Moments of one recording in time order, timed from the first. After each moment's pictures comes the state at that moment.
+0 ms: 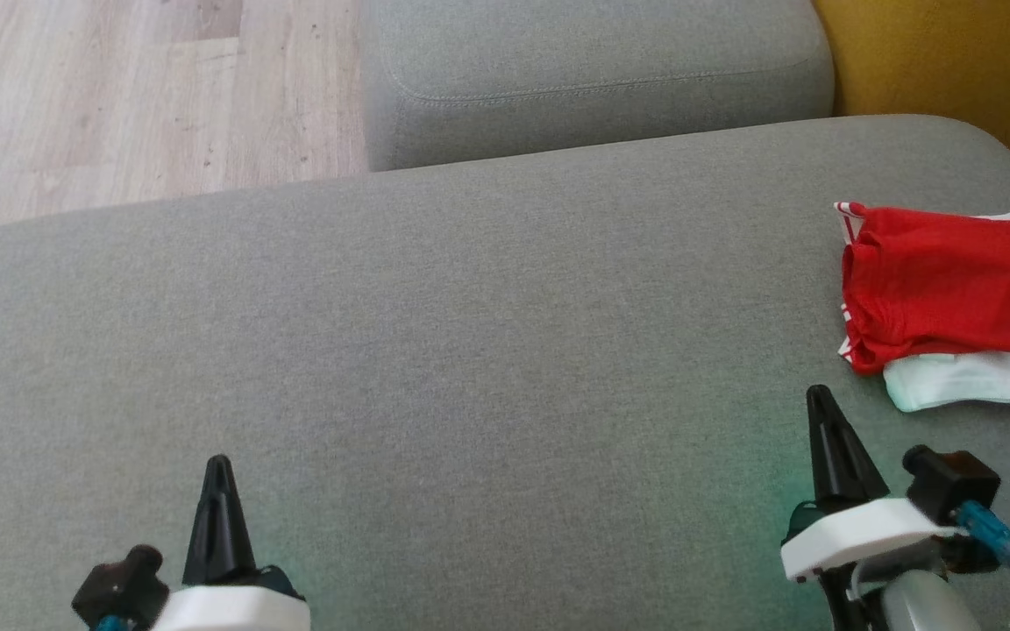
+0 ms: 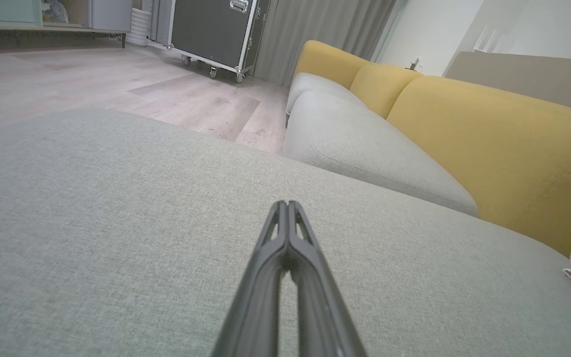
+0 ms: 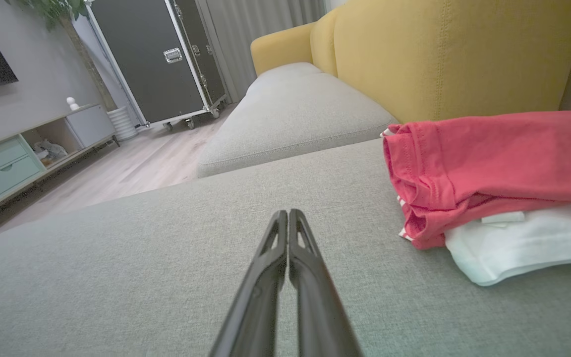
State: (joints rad) left arm 0.05 0.04 -0.07 0.29 -0.42 -0.03 -0.24; right arm -0.05 -0.05 0.05 0.40 0.22 0.13 -0.23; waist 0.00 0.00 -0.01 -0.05
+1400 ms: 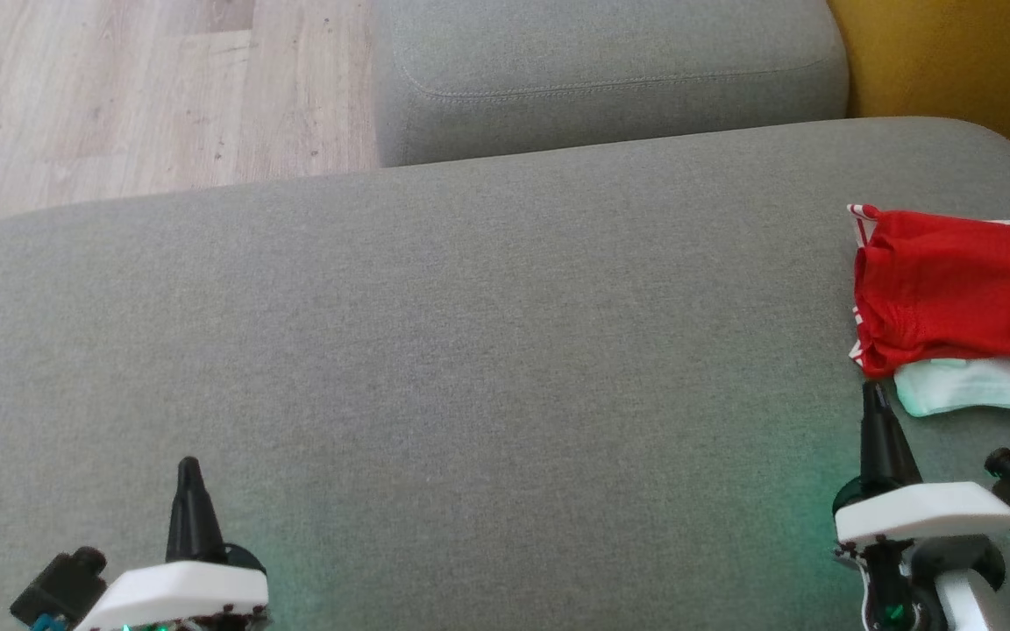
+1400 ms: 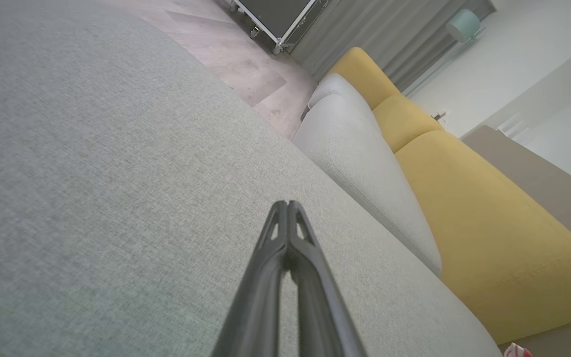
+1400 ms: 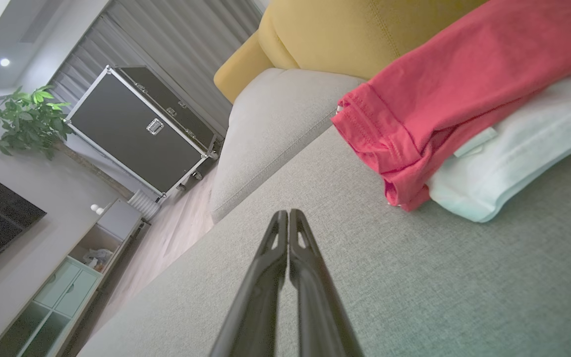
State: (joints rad) left arm 0.02 0.04 -0.02 0.29 -0.84 -0.06 -0.11; right arm -0.05 -0.05 -0.02 0.36 0.72 0.13 -0.10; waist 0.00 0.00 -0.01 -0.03
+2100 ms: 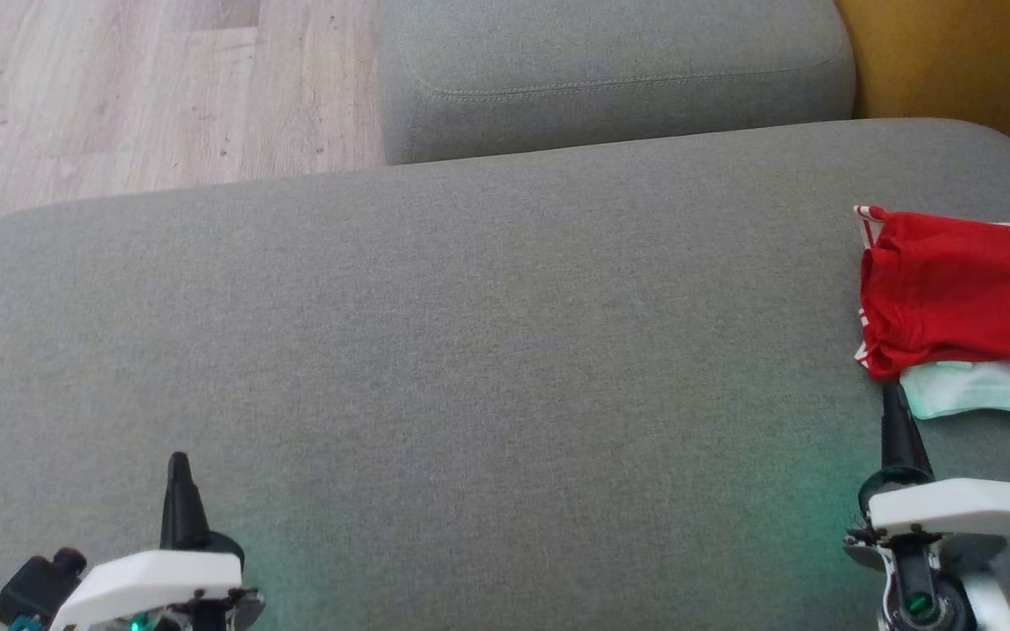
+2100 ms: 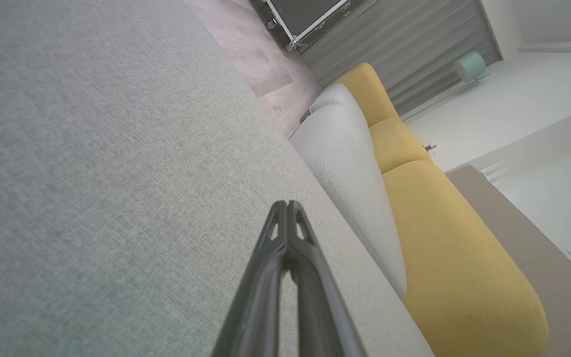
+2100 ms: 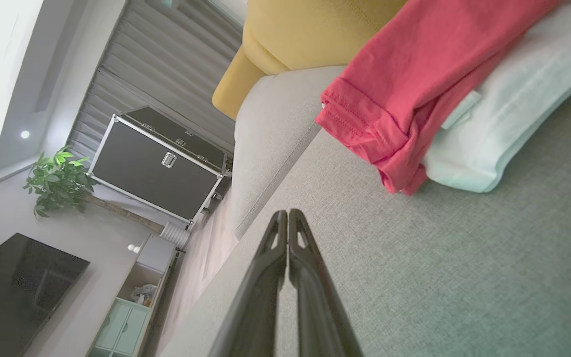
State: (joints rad) left arm 0.00 0.04 0.00 0.29 -1.04 -0.08 -0.05; right arm -0.05 -0.05 -0.05 0.34 0.95 0.13 -0.05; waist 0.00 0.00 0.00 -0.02
